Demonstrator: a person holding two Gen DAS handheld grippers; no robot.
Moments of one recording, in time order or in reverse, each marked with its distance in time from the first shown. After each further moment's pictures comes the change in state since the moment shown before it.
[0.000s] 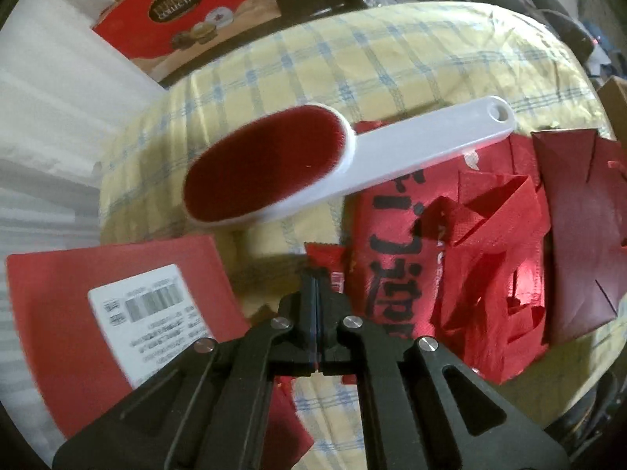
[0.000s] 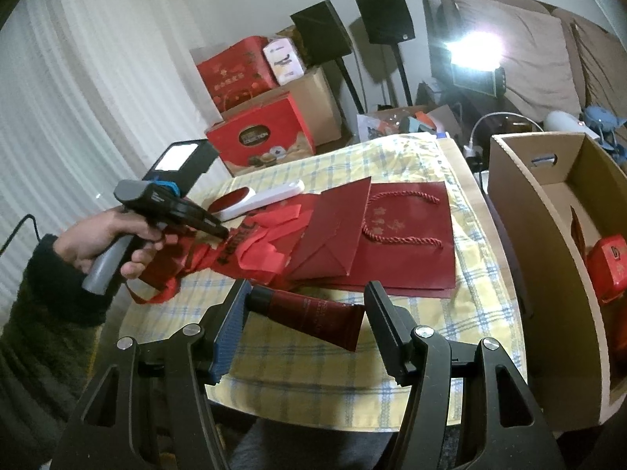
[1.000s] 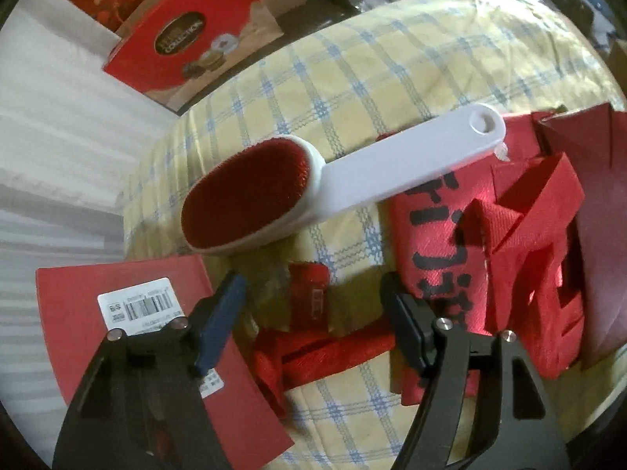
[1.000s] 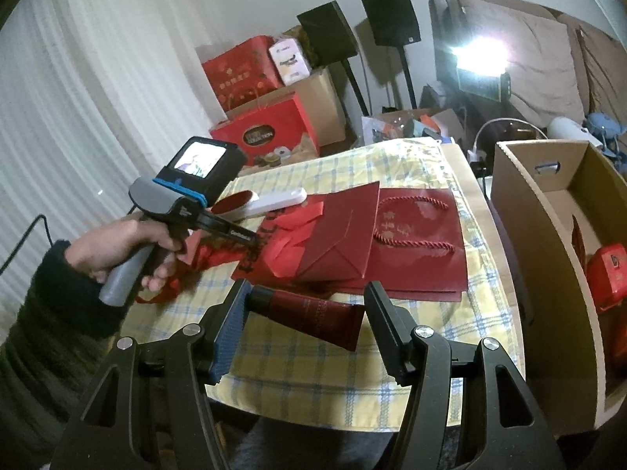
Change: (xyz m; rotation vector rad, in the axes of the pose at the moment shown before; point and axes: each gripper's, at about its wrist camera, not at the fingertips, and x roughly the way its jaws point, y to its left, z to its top) left arm -0.006 -0.026 -0.013 0.069 -0.064 0.159; right arm -0.005 0.005 0.006 -0.013 0.001 0.009
